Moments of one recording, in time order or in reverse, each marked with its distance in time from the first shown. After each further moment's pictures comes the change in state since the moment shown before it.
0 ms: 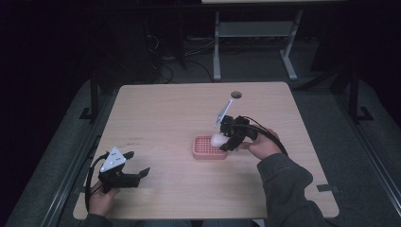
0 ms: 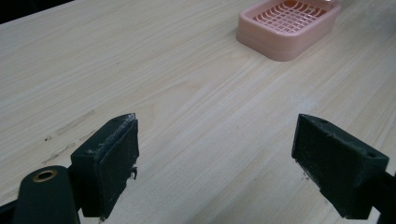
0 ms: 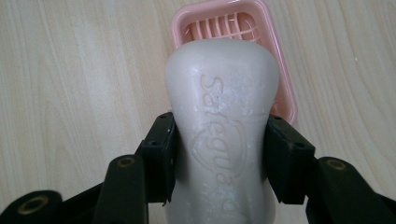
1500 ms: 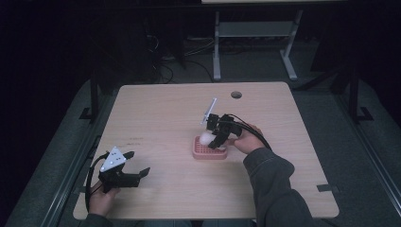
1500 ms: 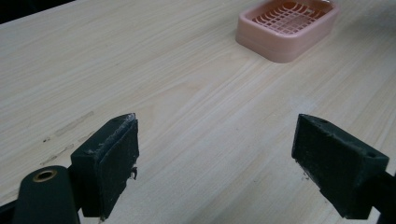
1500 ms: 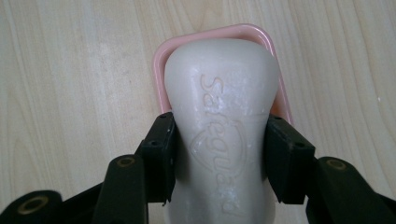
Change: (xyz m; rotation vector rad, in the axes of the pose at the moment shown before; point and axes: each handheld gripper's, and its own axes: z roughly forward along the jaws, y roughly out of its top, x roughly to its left) left arm 0.000 0.000 0.001 -0.001 -0.004 -0.006; right arm -0.017 0.031 0.039 0.026 0.048 -0.013
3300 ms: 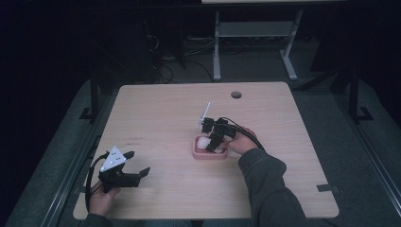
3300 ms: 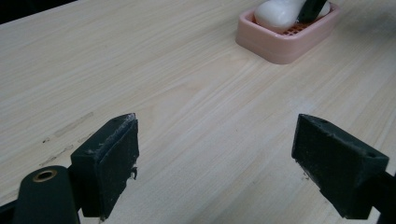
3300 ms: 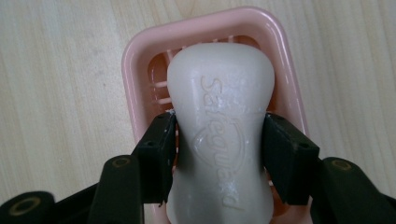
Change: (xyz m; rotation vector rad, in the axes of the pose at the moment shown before) left arm 0.000 0.001 0.000 -0.002 -0.001 -0.001; right arm -0.009 0.005 0.033 0.050 0.033 0.029
